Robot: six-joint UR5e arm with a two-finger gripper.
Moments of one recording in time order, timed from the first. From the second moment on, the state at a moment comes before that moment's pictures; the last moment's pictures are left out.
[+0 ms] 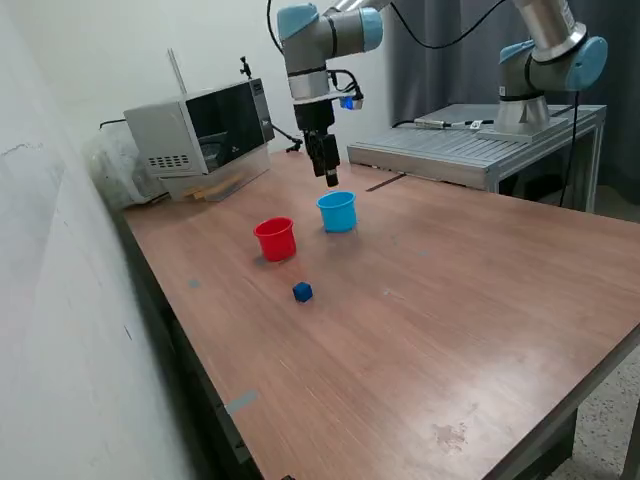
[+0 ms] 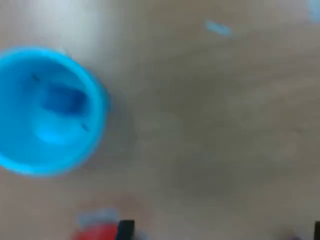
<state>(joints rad) -0.15 -0.99 1.41 -2.06 -1.55 3.26</state>
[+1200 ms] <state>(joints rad) -0.05 -0.55 0.97 -2.14 -1.41 2.93</state>
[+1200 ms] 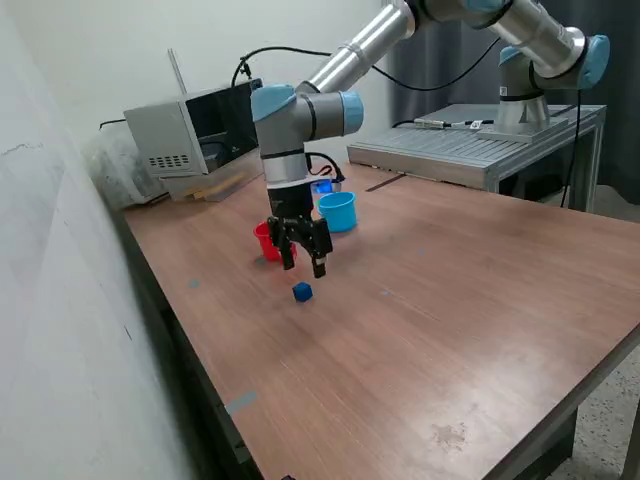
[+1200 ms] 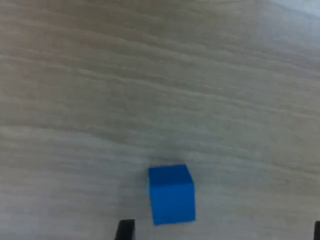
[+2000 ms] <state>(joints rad) -0.05 -0.51 0.95 -2.15 -1.42 2.92</state>
